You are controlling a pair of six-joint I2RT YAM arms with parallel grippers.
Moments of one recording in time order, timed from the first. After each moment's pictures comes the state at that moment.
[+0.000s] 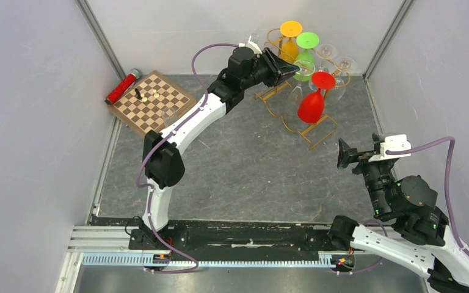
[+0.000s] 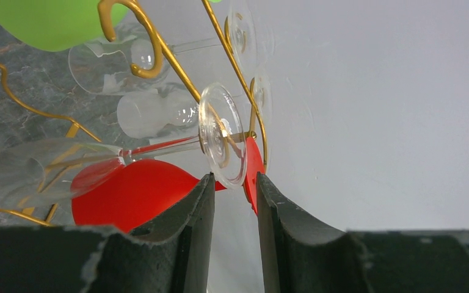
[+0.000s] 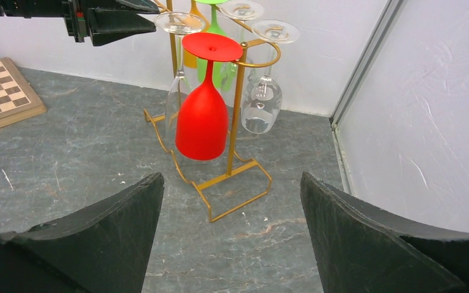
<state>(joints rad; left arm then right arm) -0.68 2.07 2.04 -0.03 0.28 -1.20 1.04 0.37 0.96 -0.47 0.94 -0.21</state>
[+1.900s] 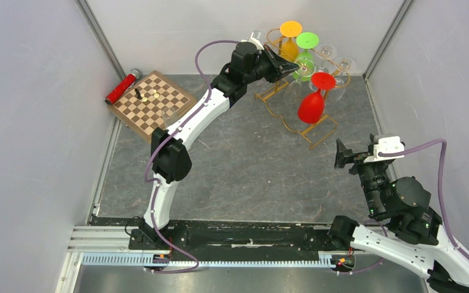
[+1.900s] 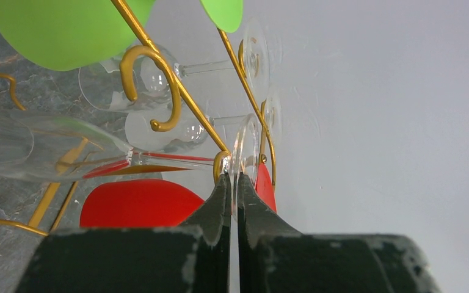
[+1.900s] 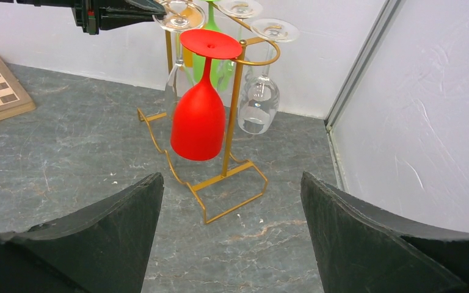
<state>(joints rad) -0.66 2.18 2.21 -0.12 0.30 -1.20 1.04 0.35 0.89 -0.41 0.94 -0.26</state>
